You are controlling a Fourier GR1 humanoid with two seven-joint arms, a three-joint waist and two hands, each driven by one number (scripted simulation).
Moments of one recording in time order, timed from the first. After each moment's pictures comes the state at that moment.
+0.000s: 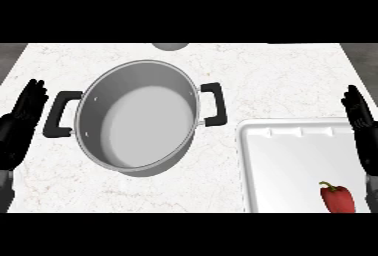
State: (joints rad) left arm -0.13 0.61 -0.08 -1.44 0.37 0.12 -0.06; right arm -0.10 -0.51 0.04 -1.42 -0.15 -0.18 -0.18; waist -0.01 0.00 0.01
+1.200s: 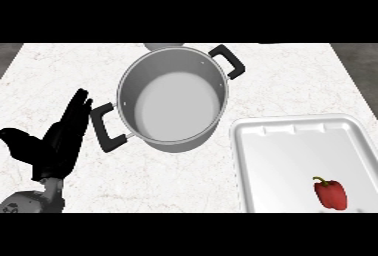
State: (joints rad) left arm -0.10 0.40 -0.21 -1.64 0.36 0.32 0.17; right arm 0.31 -0.99 -0.22 -1.65 -0.05 0.24 -0.98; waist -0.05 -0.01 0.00
